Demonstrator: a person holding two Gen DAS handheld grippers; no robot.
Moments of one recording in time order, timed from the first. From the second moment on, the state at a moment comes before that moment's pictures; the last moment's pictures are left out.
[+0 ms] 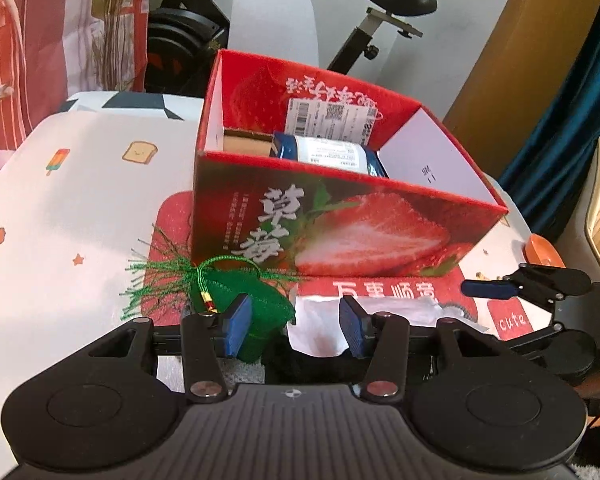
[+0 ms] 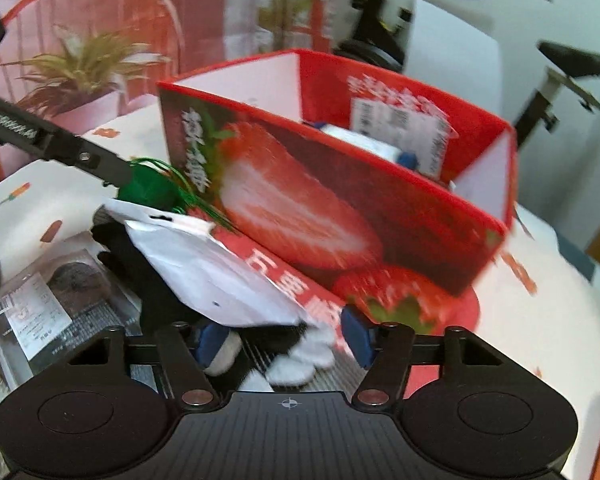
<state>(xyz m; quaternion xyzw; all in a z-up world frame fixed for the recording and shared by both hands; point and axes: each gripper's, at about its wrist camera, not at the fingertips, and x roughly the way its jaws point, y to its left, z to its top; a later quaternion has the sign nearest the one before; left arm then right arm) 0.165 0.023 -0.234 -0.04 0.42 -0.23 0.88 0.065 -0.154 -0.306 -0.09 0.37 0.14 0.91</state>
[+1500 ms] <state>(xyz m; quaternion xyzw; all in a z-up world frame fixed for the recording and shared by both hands) 0.218 -0.026 -0.278 0.03 0.41 -0.32 0.85 0.102 -0.229 -0.333 0.21 0.36 0.09 0.91</state>
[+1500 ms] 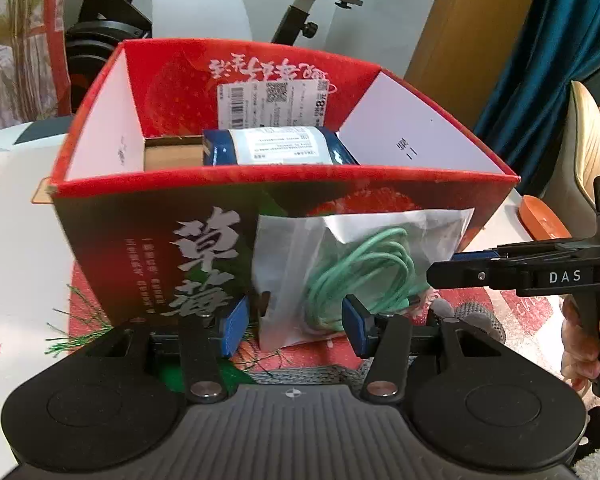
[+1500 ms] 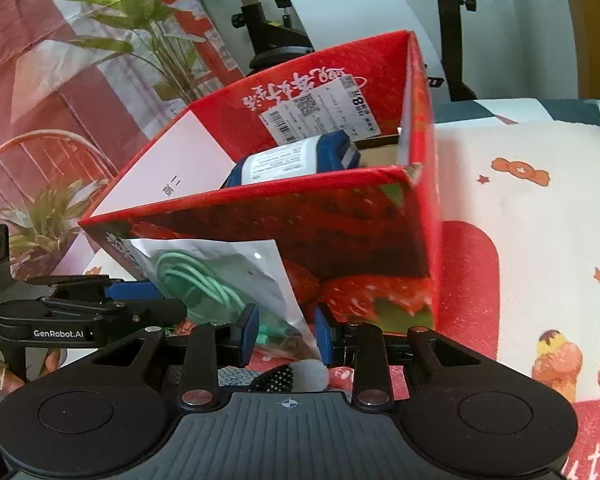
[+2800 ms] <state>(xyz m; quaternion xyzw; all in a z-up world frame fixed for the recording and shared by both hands) 0.206 -0.021 -0.271 0.00 0.40 -0.30 0.87 0.081 -0.209 -0.310 0.13 0.32 0.08 0.93</state>
